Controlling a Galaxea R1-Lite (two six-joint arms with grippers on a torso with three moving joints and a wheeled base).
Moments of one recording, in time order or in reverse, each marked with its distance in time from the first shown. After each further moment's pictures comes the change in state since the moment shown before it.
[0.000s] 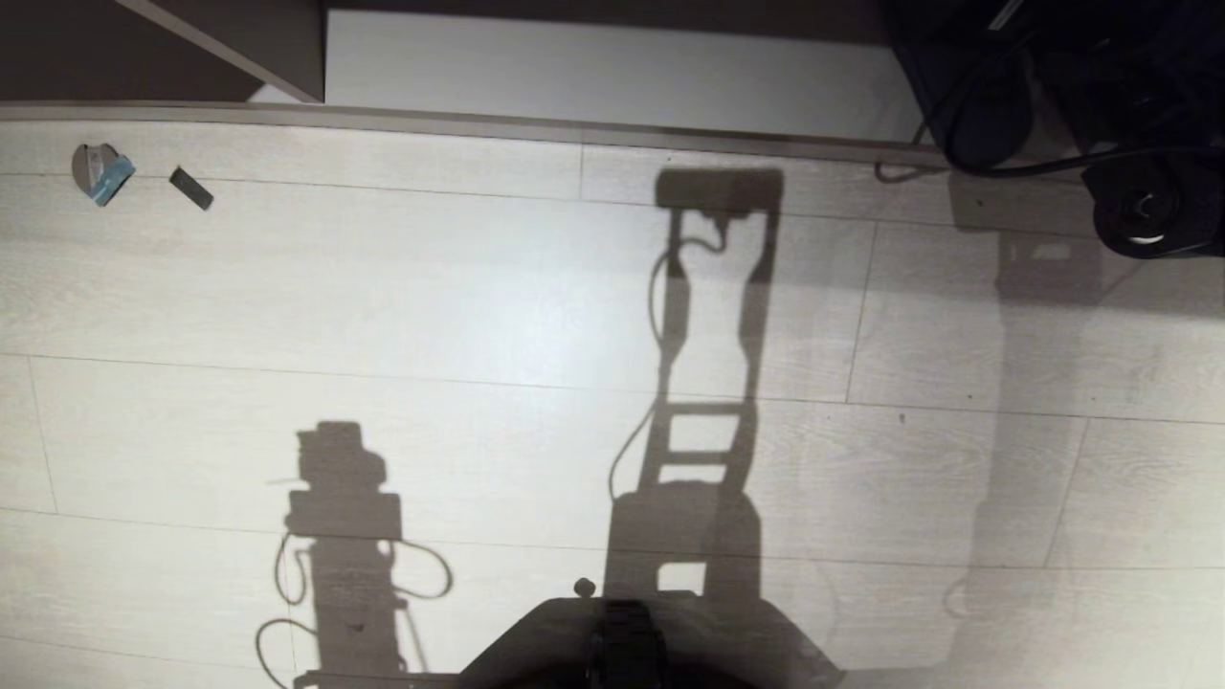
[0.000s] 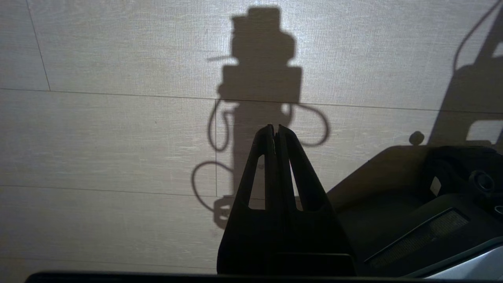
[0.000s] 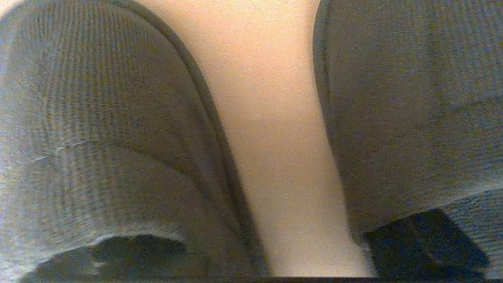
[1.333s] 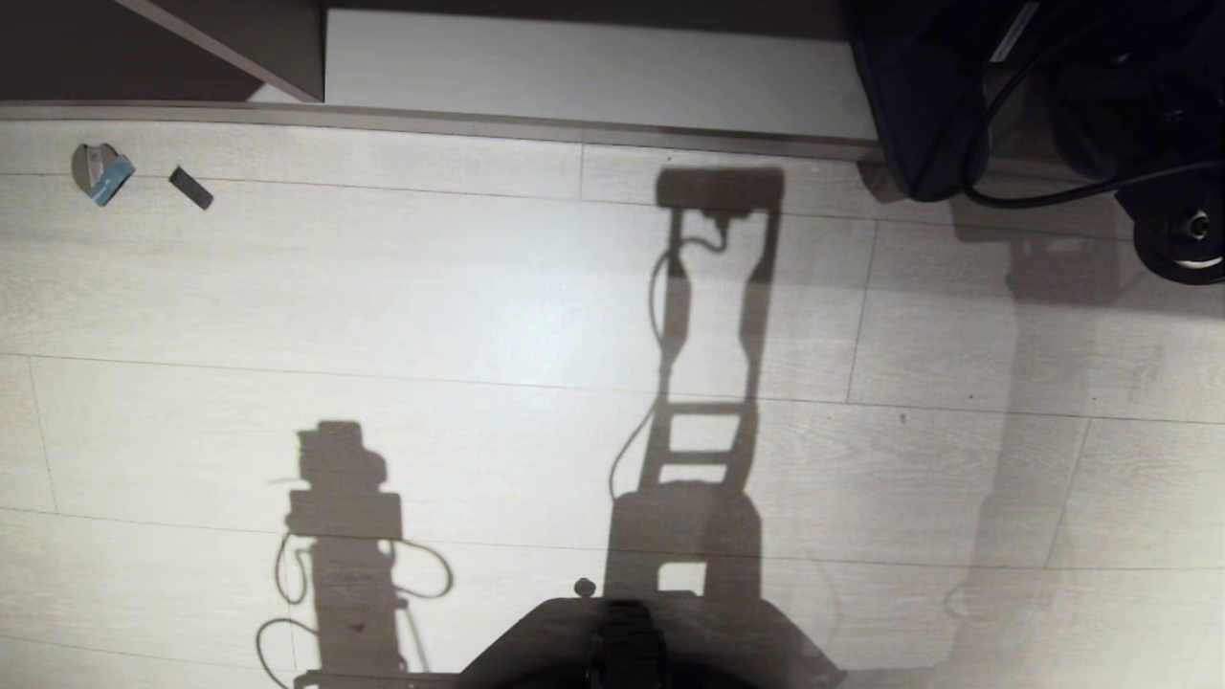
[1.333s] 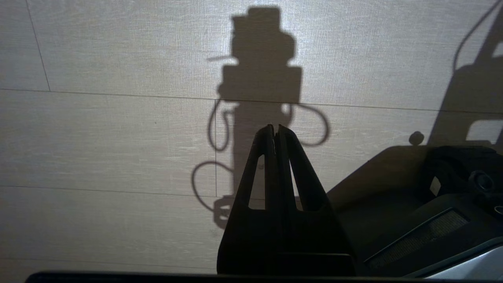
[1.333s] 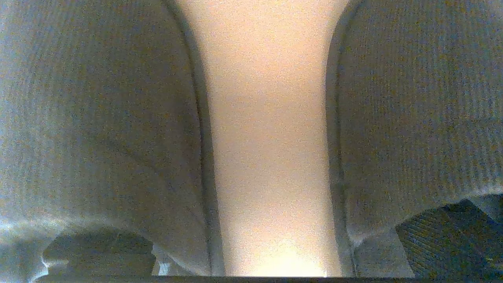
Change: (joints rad) left arm 0.000 0.000 0.000 -0.001 0.000 0.000; right arm 0.051 -0.147 0.230 -0.002 -0.038 -0.159
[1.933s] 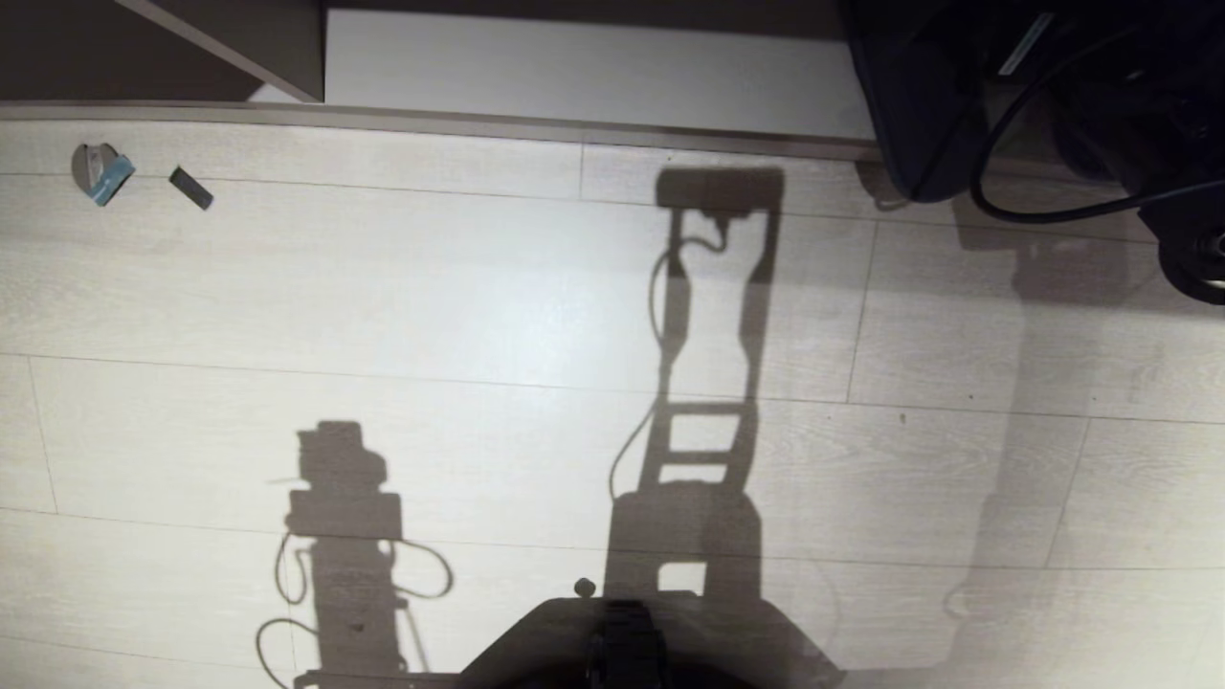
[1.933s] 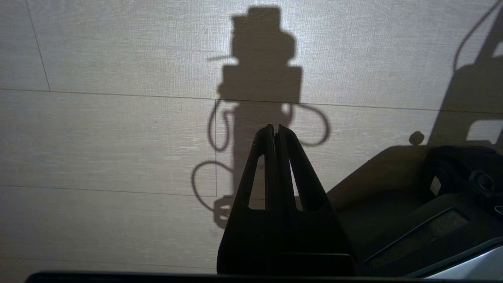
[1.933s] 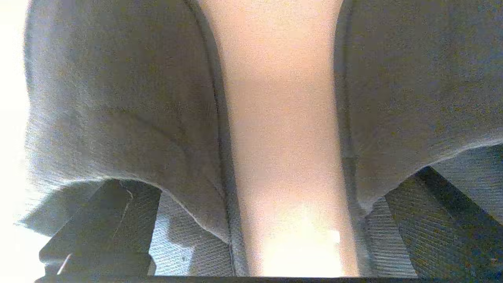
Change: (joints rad) left arm 0.000 0.000 0.000 0.000 0.000 -0.001; right arm -0.002 -0.061 0.102 -0.004 0.042 0.097
